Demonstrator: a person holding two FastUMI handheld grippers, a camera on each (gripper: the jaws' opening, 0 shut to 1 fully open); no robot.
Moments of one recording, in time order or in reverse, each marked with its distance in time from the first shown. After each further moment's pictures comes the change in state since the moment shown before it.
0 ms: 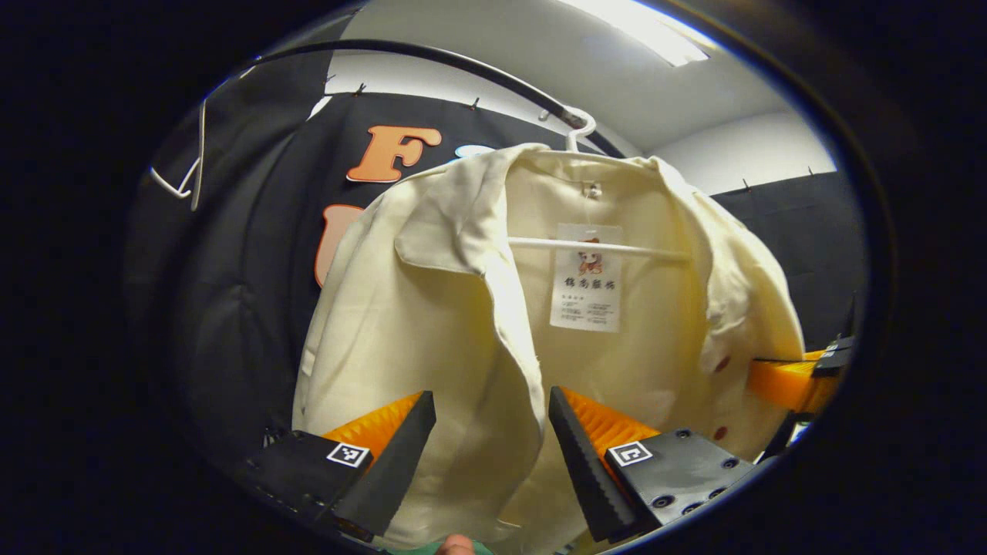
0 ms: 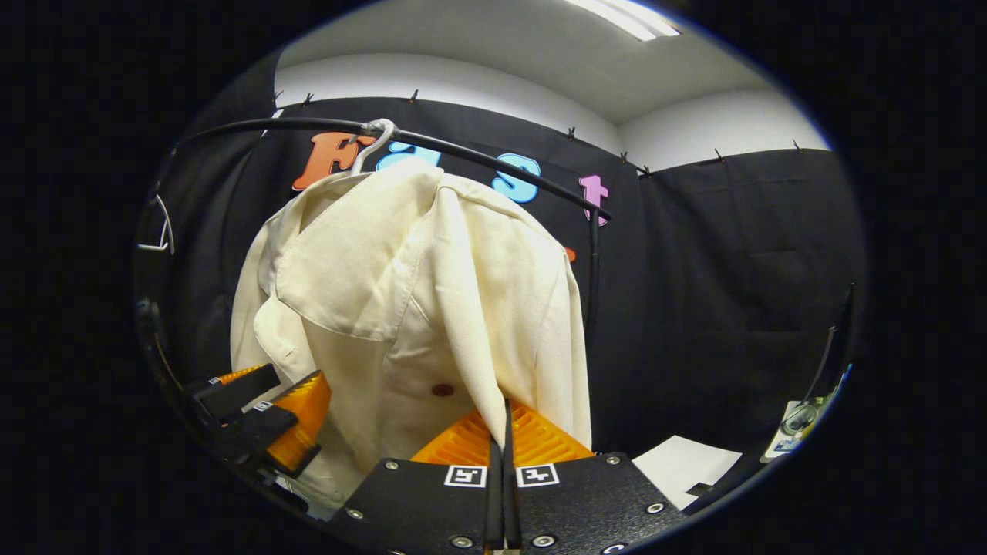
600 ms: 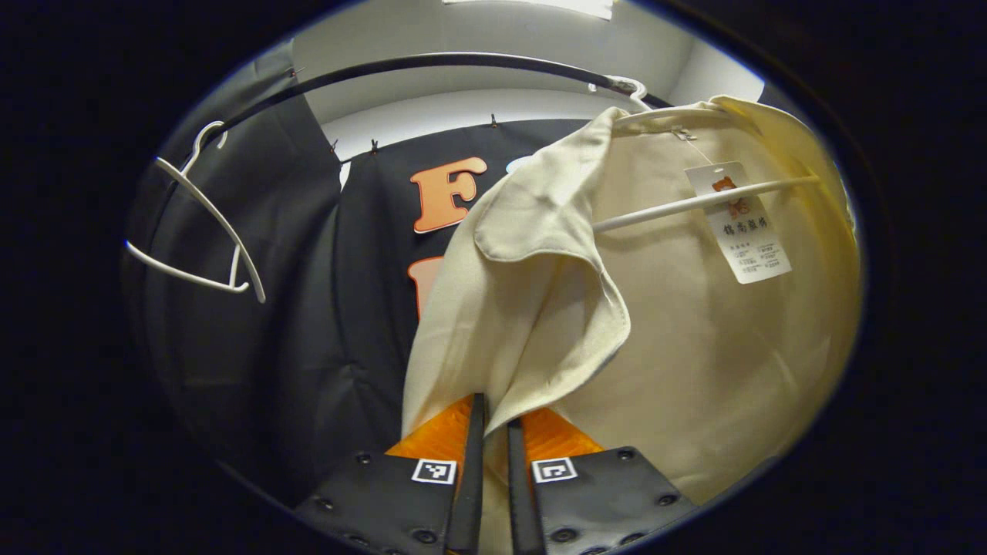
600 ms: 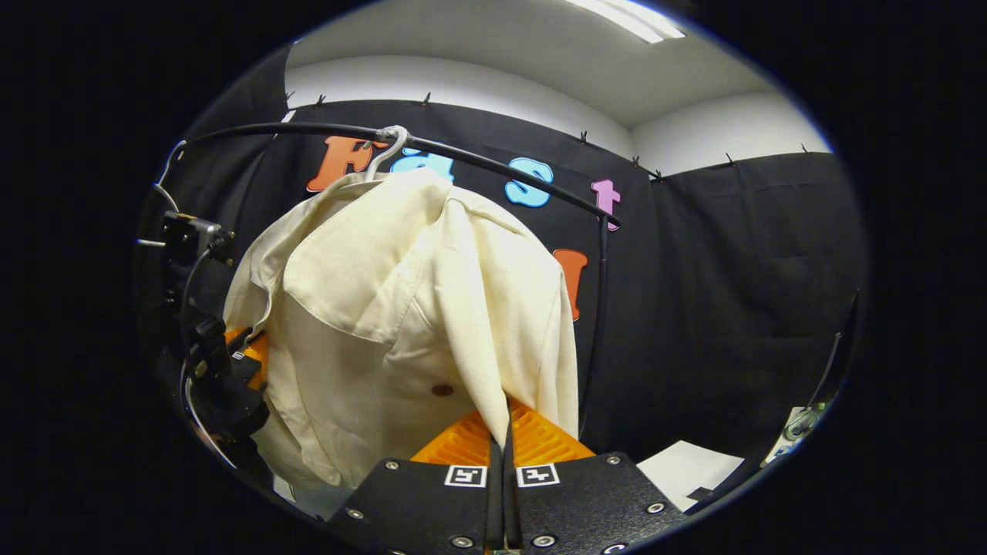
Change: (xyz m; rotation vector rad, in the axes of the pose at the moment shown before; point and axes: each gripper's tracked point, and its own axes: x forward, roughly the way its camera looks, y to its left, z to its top) left arm 0.004 0.130 0.032 0.359 -0.089 0.288; right arm -0.006 0.003 -0.001 -0.014 -0.016 0.047
